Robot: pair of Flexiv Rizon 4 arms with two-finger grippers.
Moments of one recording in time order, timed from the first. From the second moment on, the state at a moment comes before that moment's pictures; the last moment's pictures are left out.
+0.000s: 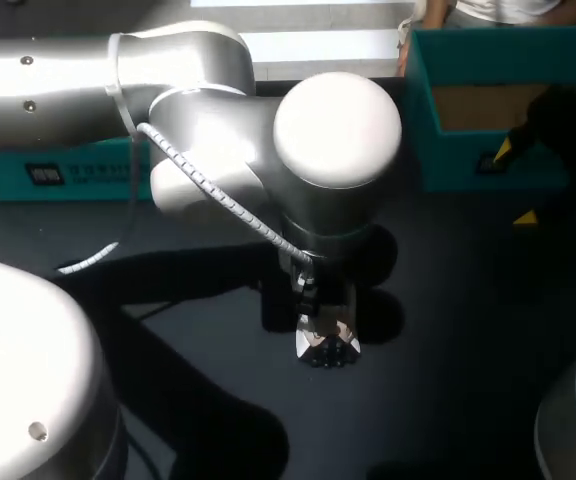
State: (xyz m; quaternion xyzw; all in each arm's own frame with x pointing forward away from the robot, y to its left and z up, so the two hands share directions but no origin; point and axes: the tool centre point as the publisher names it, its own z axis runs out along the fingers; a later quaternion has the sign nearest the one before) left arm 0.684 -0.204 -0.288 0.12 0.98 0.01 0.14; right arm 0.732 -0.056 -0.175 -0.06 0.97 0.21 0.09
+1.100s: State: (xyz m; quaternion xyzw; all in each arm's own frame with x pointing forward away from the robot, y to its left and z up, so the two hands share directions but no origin) left arm 0.650 -0.223 -0.376 -0.02 1.00 -0.03 0.09; right arm 0.732 -0.056 -0.175 -0.06 0.97 0.21 0.09
